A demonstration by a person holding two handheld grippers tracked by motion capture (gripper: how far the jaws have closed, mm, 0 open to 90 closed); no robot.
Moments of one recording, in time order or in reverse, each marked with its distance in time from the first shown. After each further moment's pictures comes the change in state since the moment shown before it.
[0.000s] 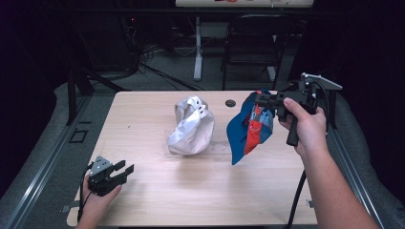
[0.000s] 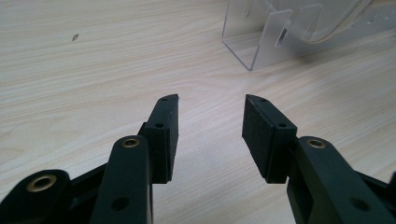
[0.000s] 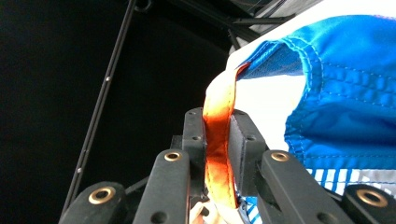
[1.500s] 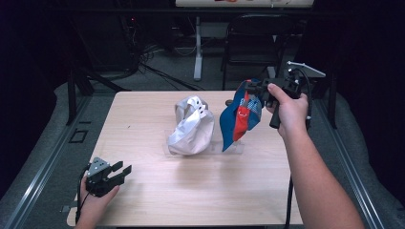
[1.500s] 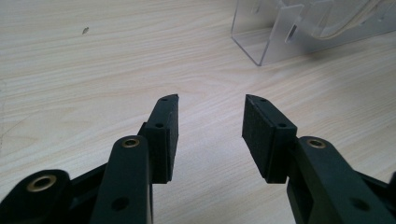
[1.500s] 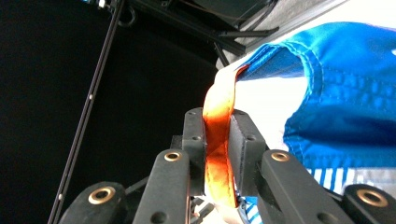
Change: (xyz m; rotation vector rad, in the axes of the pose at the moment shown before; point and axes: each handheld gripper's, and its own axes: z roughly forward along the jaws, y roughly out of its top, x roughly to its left) left arm 0.005 -0.004 -0.003 0.007 0.017 -0.012; right arm 0.002 0.030 0.042 -0.051 -0.061 0.016
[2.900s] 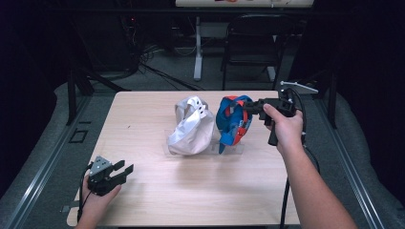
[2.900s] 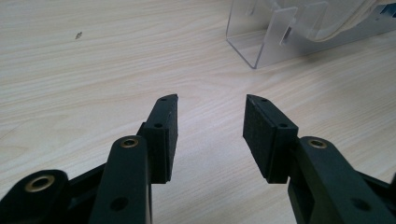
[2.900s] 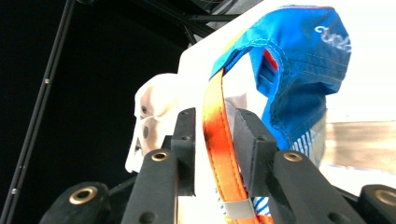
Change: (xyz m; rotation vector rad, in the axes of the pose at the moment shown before) left arm -0.003 0.003 0.005 -0.004 -0.011 0.013; right arm -0.040 -0.029 0.009 0.056 -0.119 -0.024
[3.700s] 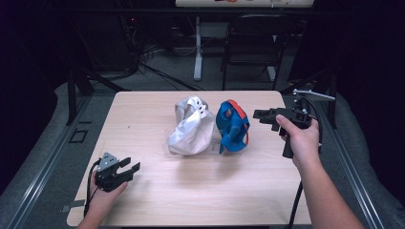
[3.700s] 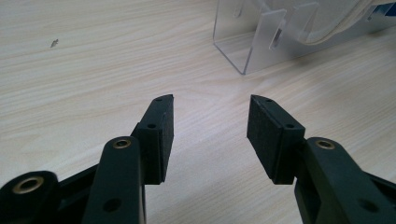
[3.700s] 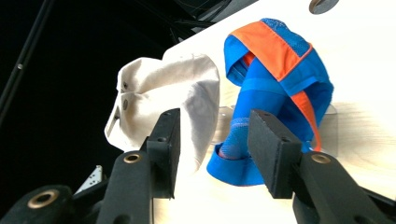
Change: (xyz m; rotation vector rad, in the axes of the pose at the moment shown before) left arm -0.007 0.007 0.017 -0.001 -0.027 0.021; right arm -0.008 -0.021 -0.037 -0.026 -0.073 -0.101
